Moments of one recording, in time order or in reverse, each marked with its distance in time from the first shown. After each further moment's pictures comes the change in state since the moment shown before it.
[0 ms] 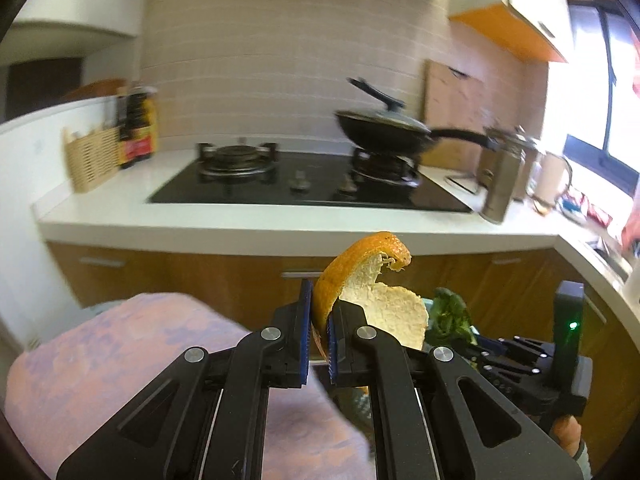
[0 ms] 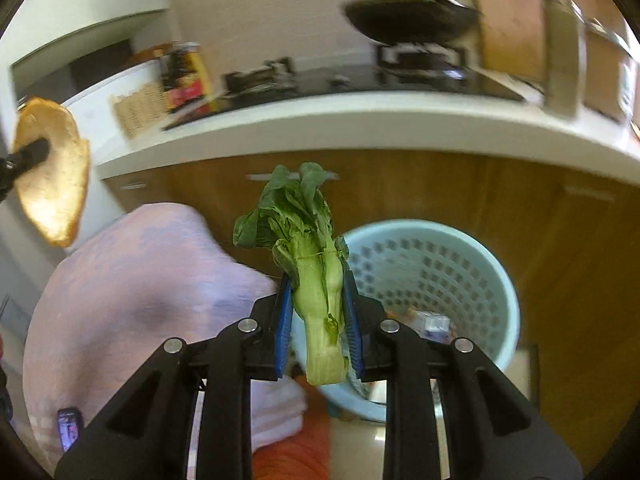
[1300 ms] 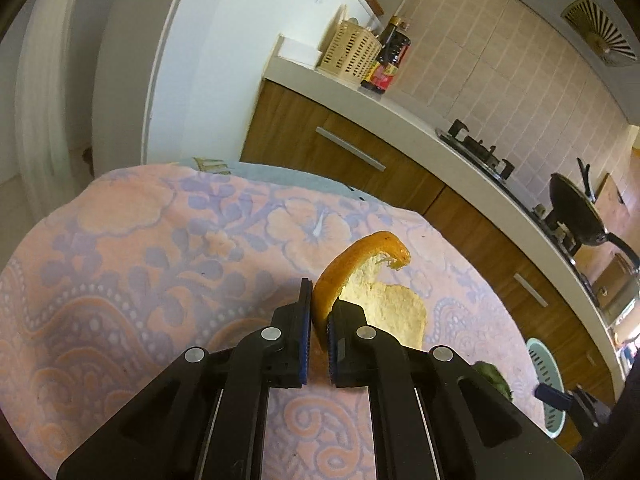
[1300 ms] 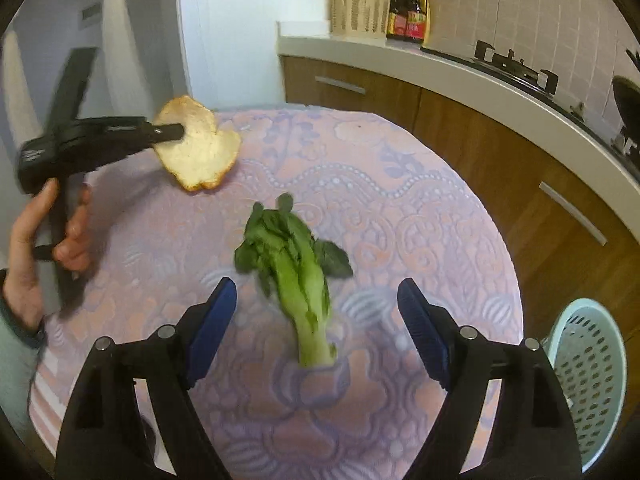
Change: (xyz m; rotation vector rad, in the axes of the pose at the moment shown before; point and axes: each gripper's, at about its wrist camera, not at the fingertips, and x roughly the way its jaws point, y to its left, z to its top) left arm -0.058 0.315 -0.177 -0.612 -0.002 0.319; right arm 0.072 0.304 -0.071 -0.594 0.153 0.333
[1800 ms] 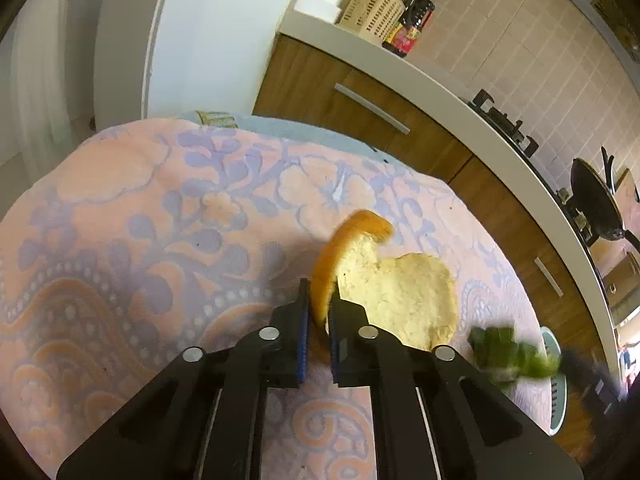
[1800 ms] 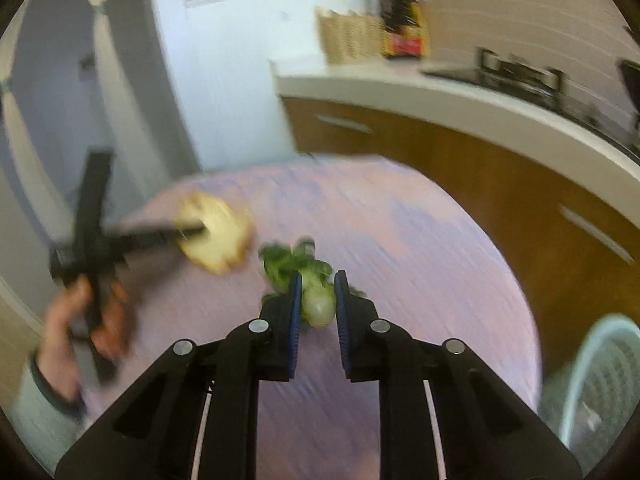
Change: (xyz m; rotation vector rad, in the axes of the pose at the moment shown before) left arm 0.031 0.005 -0.004 -0.038 0.136 0.062; right arm -0.019 -0.029 0.011 0.121 -0.075 0.063
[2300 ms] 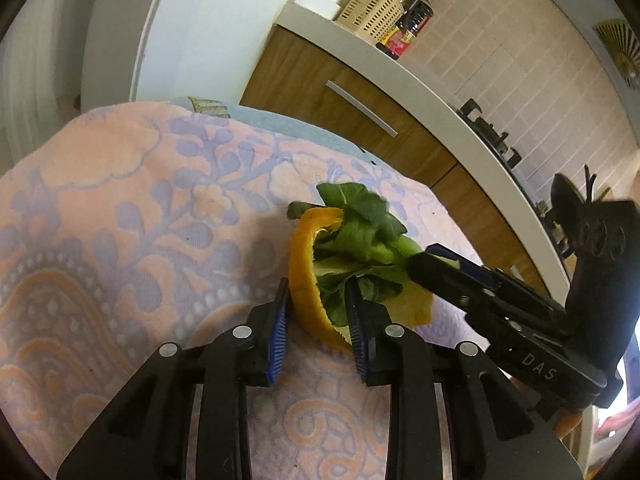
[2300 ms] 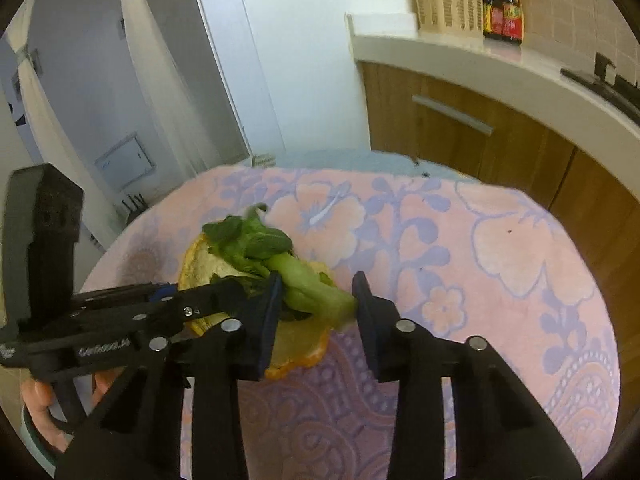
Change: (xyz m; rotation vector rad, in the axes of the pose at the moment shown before) left arm 0.002 0.013 0.003 -0.067 0.032 -0.113; right arm 0.127 0.066 0.095 -0.151 0.069 0.222
